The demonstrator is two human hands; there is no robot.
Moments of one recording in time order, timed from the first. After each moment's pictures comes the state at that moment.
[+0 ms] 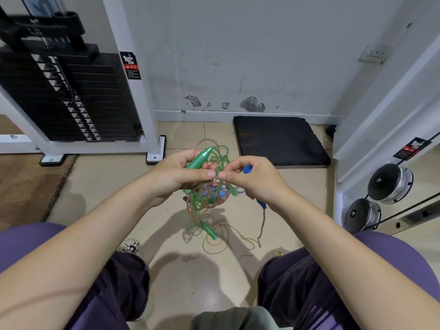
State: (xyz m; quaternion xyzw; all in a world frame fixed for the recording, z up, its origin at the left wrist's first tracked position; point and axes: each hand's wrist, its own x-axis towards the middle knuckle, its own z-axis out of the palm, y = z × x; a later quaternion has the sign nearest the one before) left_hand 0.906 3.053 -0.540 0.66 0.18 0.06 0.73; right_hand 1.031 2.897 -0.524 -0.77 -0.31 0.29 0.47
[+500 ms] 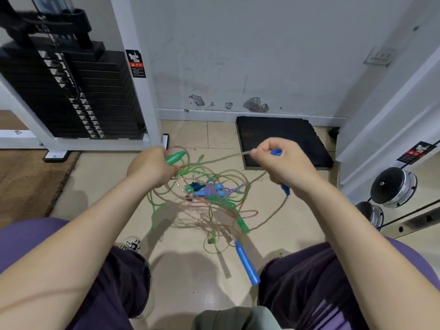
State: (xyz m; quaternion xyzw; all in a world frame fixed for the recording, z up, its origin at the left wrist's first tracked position) left_hand 0.904 3.095 -0.549 0.85 0.48 0.00 0.20; right_hand 1.065 2.885 -0.507 -0.78 -0.30 0.23 0.50
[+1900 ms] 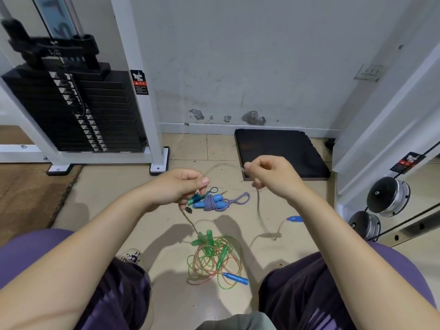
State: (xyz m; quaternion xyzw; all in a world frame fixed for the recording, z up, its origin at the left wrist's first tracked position) left_hand 0.896 3.065 -0.534 0.77 0.18 -0.02 0.61; right_hand 1.077 2.891 -0.524 -0.79 -0.32 0.23 0.46
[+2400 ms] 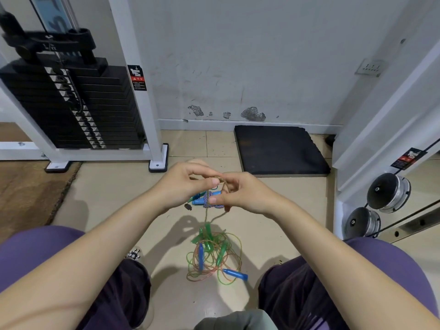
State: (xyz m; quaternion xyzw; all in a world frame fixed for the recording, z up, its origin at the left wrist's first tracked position) left_hand 0.906 3.047 -0.542 0.78 0.17 0.13 0.59; right_hand 1.035 2.909 -0.545 -0.68 -0.44 0.41 0.42
